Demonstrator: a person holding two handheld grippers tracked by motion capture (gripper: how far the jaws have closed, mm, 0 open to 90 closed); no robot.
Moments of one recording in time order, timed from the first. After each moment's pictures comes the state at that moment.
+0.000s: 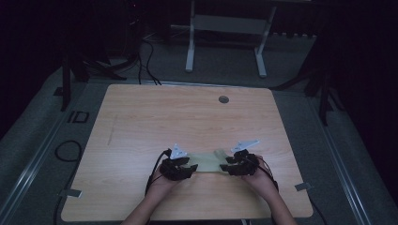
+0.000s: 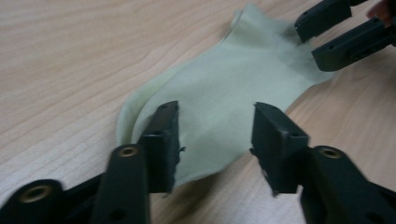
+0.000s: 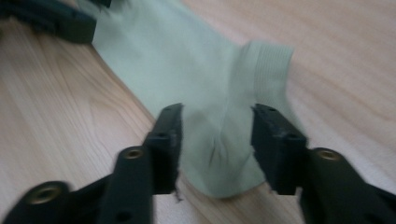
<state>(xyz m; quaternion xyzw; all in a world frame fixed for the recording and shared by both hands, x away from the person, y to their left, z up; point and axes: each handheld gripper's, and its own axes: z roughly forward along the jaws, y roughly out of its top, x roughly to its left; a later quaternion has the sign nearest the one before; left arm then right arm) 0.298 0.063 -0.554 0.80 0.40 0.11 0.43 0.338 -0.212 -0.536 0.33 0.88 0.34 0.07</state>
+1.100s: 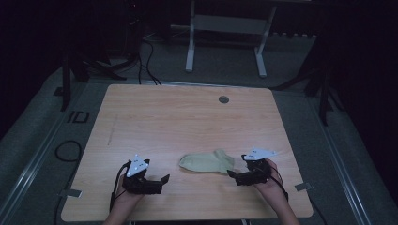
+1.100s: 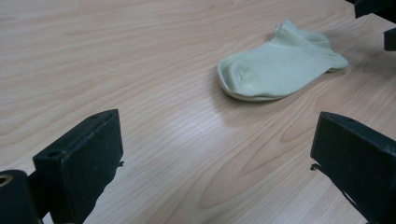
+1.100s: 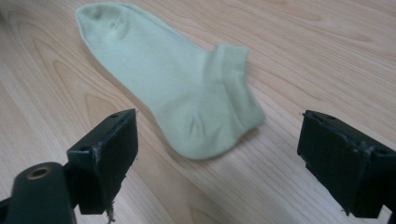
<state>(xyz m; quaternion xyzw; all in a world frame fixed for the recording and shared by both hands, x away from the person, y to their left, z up) 0.244 0.161 -0.552 0.76 0.42 0.18 0.46 0.306 -0.244 -0.533 0.33 0.85 0.38 0.14</state>
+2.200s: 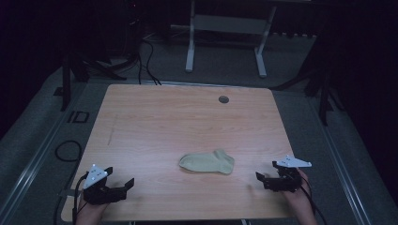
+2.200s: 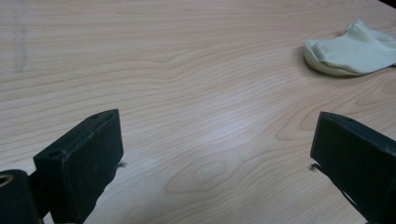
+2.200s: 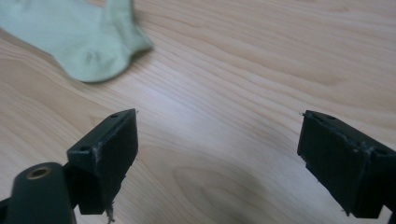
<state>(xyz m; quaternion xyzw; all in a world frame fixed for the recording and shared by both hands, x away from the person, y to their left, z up) 0.208 0.253 -0.563 0.71 0.50 0.21 0.45 0.285 -0.333 -0.541 0.43 0.80 0.37 0.19</state>
